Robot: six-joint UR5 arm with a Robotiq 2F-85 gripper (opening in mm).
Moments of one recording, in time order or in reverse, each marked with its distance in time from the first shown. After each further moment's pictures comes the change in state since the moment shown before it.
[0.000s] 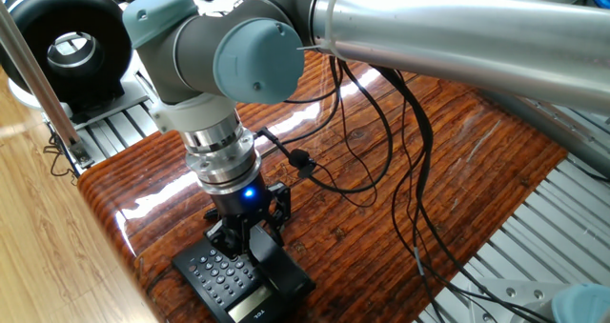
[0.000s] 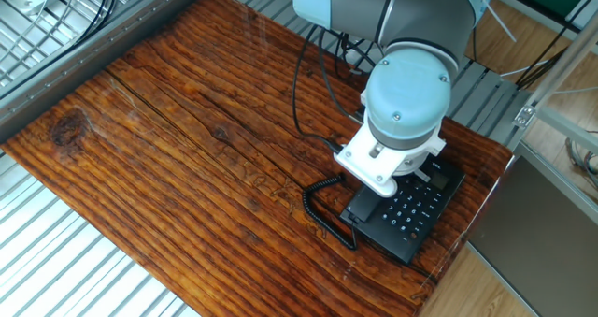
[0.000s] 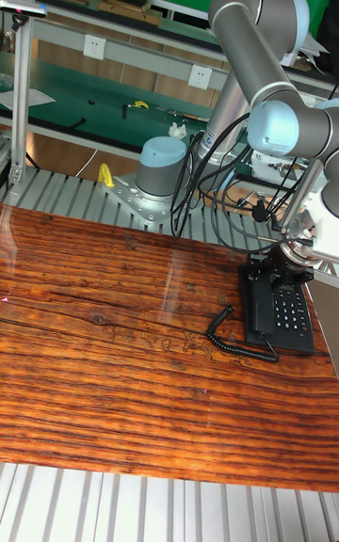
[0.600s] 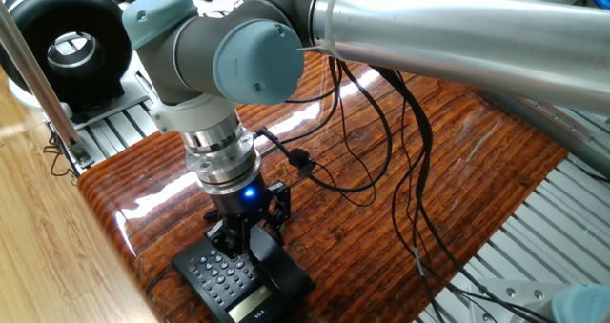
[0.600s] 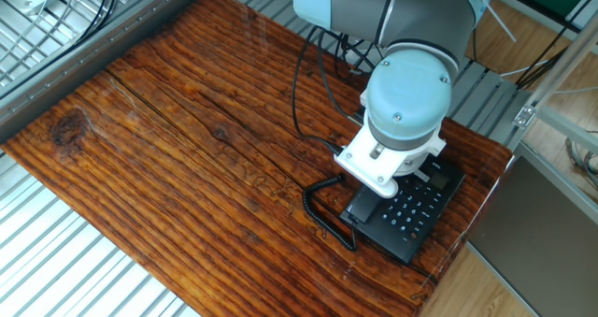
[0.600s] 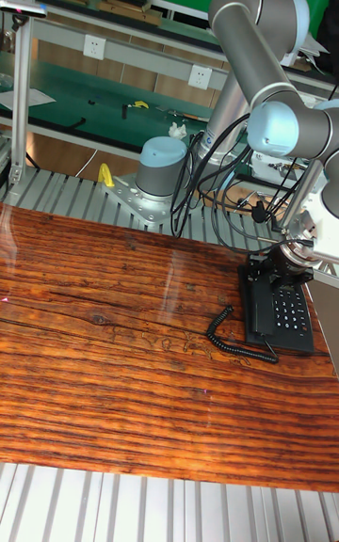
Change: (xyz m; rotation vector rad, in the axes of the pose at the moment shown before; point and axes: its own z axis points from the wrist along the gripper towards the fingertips) arm -0.002 0.000 0.001 0.001 -0.005 -0.009
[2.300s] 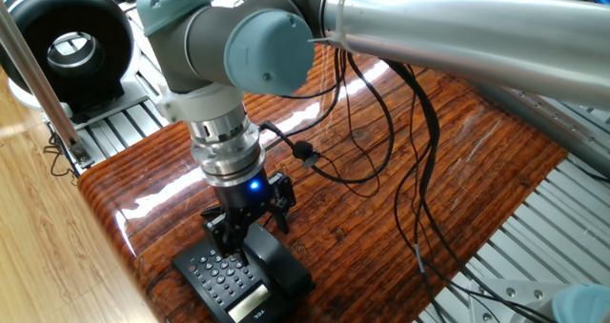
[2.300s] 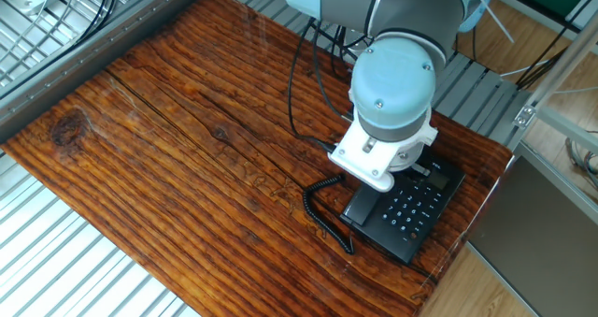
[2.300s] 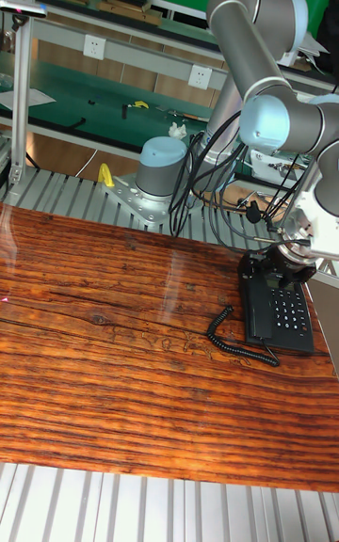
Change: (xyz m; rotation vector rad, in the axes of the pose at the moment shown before) arm 0.002 -0.002 -0.012 -0.051 0.003 -0.075
